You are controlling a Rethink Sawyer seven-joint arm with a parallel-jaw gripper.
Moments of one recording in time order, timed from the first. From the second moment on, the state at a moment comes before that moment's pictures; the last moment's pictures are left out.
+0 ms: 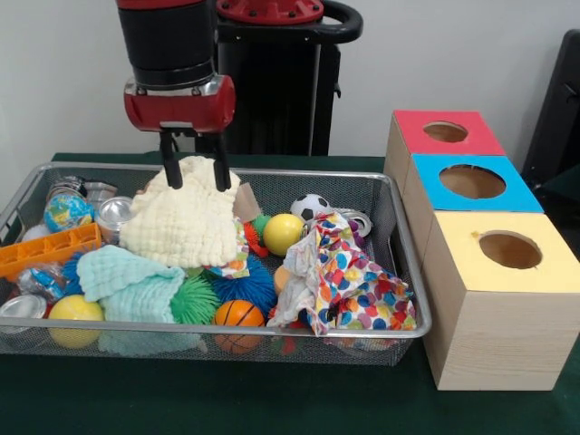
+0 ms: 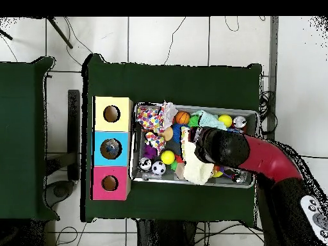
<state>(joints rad) -0.70 -0.75 0.34 1.73 -0.20 0.59 1.71</state>
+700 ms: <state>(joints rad) -0.75 -0.63 0.35 1.54 -0.30 0.63 1.71</state>
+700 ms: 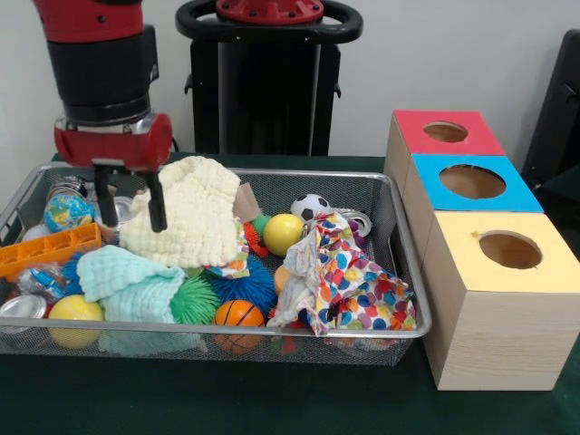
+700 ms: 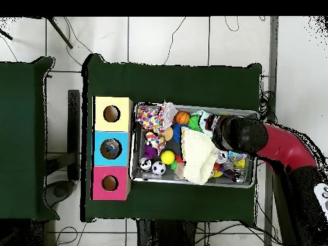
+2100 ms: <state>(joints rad) -0.86 -0.44 0.37 1.37 -0.40 0.67 1.71</state>
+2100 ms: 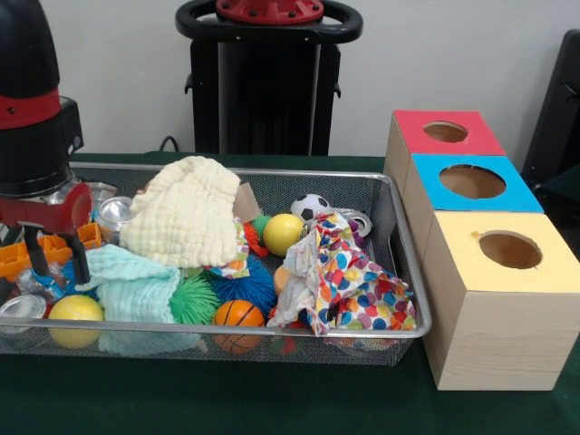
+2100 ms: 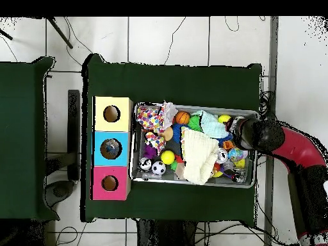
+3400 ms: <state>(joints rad) -0.89 -0.44 0.37 1.37 -0.48 0.67 1.71</state>
